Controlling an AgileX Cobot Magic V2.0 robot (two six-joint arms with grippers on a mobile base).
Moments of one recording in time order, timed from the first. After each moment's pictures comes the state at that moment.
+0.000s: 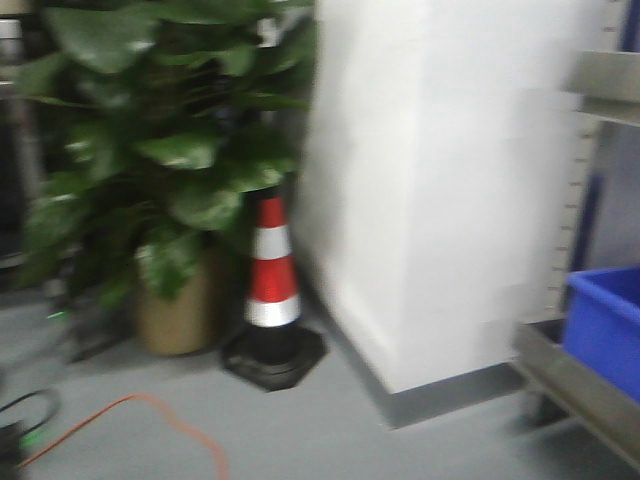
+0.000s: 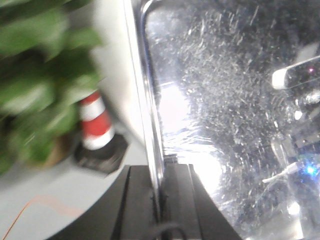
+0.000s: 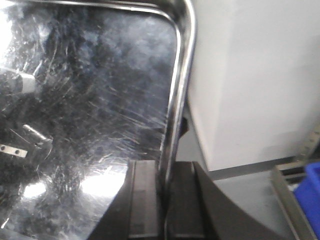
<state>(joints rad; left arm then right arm) -0.63 1.77 -2.13 0.30 0.92 -0.28 0.19 1.59 -1.89 0.08 0.87 0.08</state>
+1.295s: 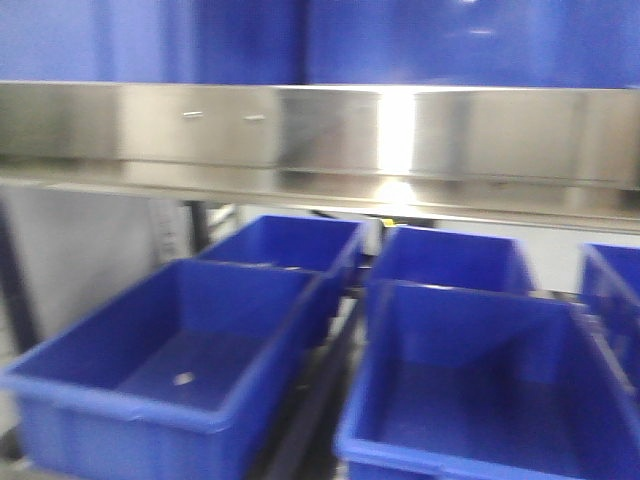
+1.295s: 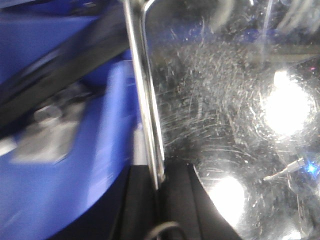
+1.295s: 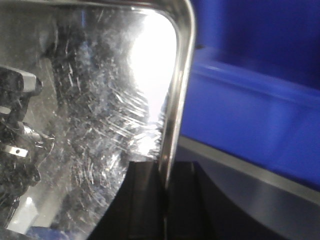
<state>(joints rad) -0.63 1.77 -2.13 0.30 0.91 -0.28 0.19 1.59 -1.89 0.08 0.87 0.08</state>
